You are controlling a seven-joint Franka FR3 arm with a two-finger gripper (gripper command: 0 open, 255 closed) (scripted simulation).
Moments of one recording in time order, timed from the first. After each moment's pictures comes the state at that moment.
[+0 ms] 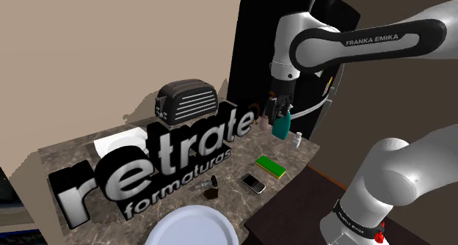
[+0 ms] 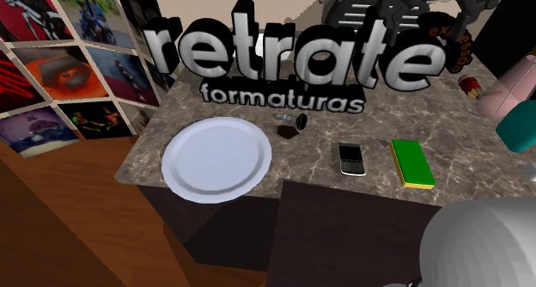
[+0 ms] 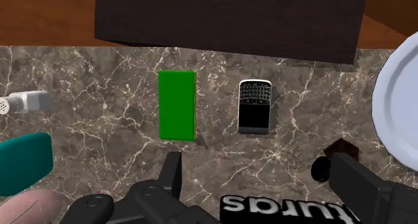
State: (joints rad) arm 0.07 -0.62 0.14 -2.49 -0.03 1.79 0.10
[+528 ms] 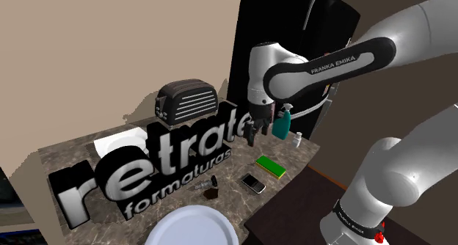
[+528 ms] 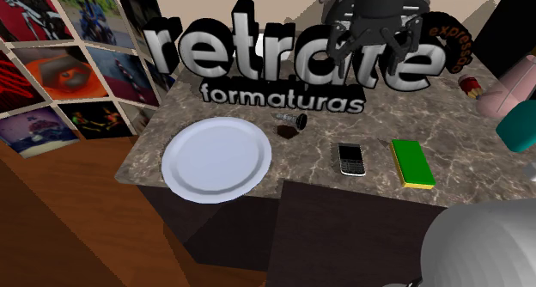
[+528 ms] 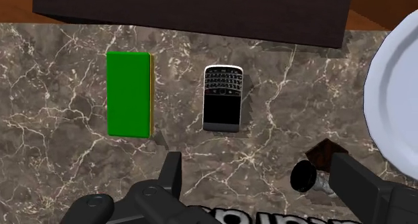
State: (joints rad) arm 0.11 -0.39 0.24 -2.52 0.00 2.02 0.21
